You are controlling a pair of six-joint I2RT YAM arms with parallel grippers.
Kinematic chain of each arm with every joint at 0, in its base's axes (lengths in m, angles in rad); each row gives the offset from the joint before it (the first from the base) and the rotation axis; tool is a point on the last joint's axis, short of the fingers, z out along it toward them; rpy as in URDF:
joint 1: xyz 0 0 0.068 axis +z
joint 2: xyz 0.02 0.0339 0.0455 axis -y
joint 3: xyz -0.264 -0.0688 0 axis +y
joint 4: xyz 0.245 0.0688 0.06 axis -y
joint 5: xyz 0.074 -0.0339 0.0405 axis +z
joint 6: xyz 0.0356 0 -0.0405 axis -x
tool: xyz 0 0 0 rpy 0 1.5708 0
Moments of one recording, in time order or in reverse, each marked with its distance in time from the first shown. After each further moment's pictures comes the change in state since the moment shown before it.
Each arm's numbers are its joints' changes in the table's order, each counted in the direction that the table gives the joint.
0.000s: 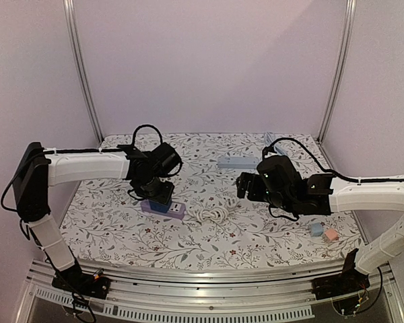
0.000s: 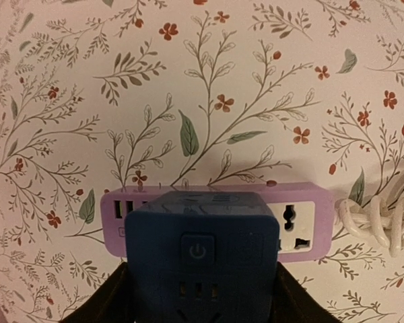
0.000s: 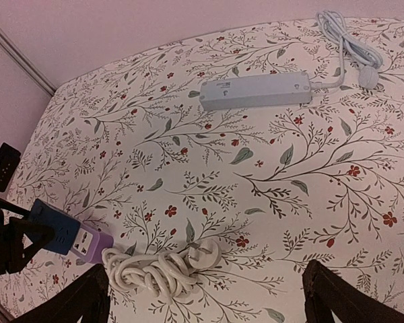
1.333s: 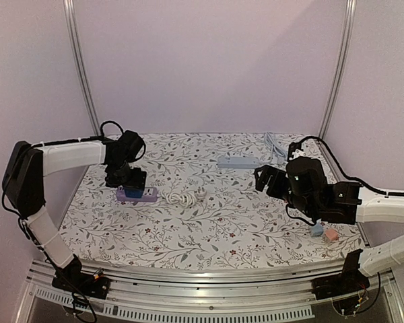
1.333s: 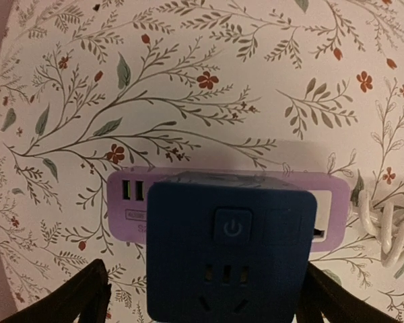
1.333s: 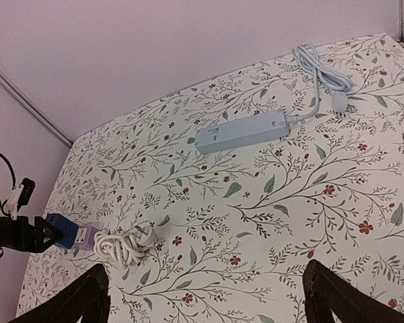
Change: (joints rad) left arm 0.344 0.054 0.044 0.006 -0.019 -0.053; right arm 0.000 0.248 0.142 0.060 -0.096 -0.042
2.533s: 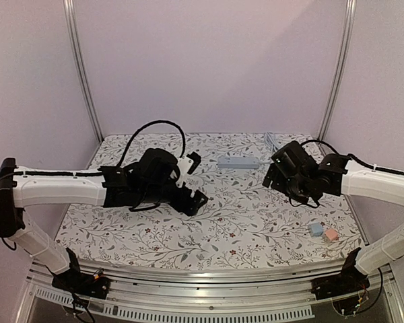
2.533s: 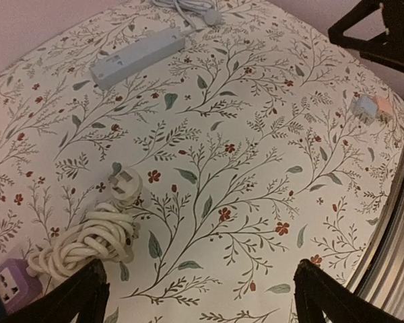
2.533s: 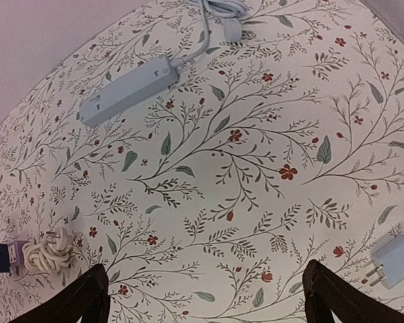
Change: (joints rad) left arm -0.553 0.223 0.185 0.553 -0.139 -0.193; right arm -0.150 -0.193 -0.254 -0.519 0.097 -0.274
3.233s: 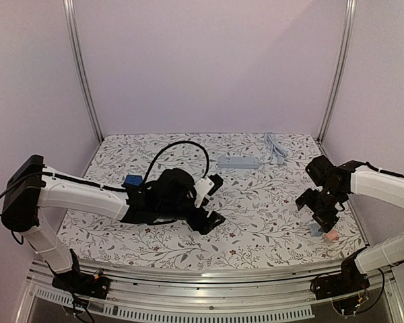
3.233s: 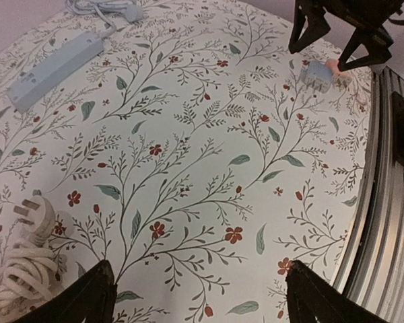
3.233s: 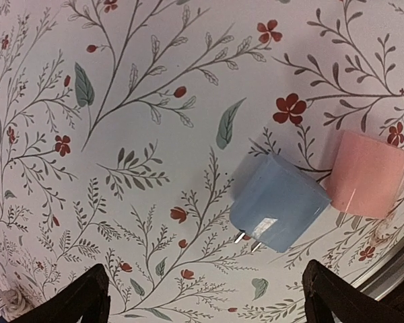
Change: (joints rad) left arm -0.084 -0.168 0.055 0.285 -0.137 -0.097; right arm -0.436 0.063 0.203 -0.257 0.429 -0.213
